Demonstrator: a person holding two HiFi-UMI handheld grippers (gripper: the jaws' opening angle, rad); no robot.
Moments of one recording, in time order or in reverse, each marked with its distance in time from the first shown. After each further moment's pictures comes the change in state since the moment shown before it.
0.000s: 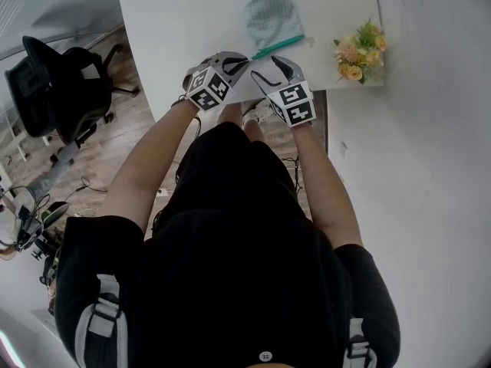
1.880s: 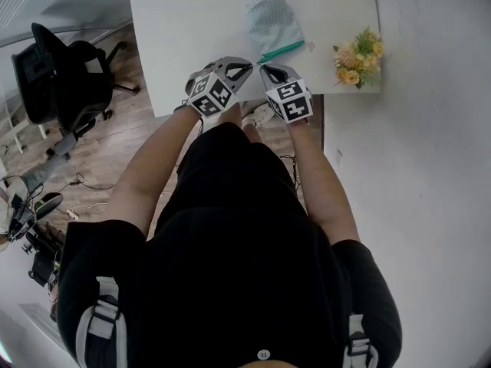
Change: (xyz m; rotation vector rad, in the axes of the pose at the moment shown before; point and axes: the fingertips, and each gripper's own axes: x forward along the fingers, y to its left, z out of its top) left arm -0.023 -0.014 0.027 -0.013 -0.042 0.044; right arm 0.002 0.000 -0.008 -0.021 0.083 0.013
